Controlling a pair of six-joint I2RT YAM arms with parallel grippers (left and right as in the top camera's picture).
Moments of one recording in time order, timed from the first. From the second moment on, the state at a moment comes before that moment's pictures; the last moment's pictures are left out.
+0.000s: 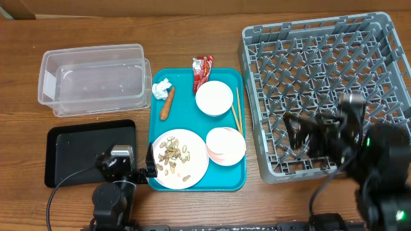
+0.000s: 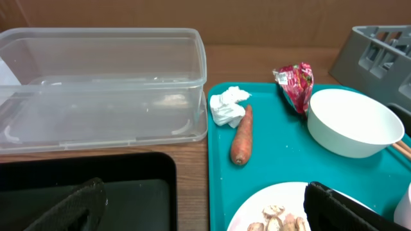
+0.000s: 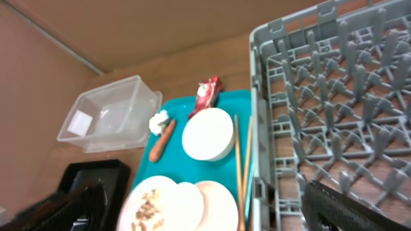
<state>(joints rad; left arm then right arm) -0.07 0.02 0.12 -0.36 -0.03 -0.07 0.09 0.78 1.06 -0.81 -0.39 0.36</state>
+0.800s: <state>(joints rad) -0.07 0.02 0.12 -0.36 -0.03 -0.07 0.70 1.16 1.26 -0.95 -0.23 0.52</state>
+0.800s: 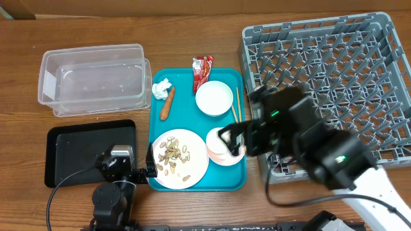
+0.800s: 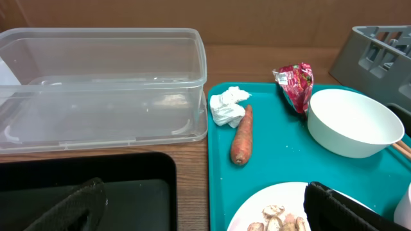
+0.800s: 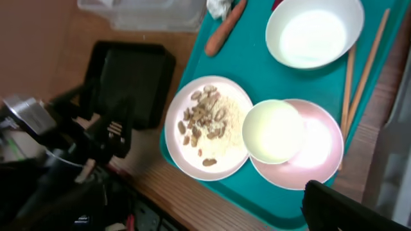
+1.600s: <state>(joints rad) -0.07 0.02 0.12 -0.36 -0.03 -0.07 0.78 1.47 1.26 -0.95 0.05 0.59</state>
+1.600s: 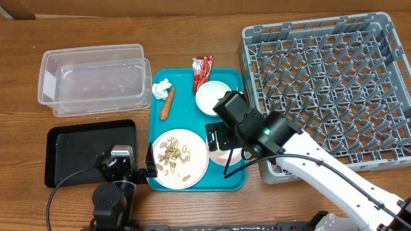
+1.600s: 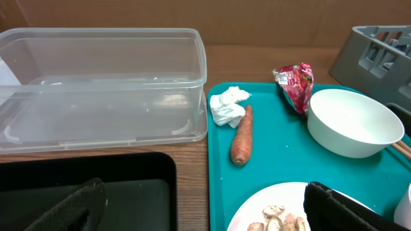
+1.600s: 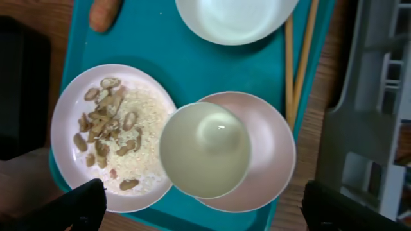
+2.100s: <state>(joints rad) -0.07 0.02 0.12 -0.36 -0.03 -0.07 0.74 1.50 1.26 -1.04 0.10 0.59</state>
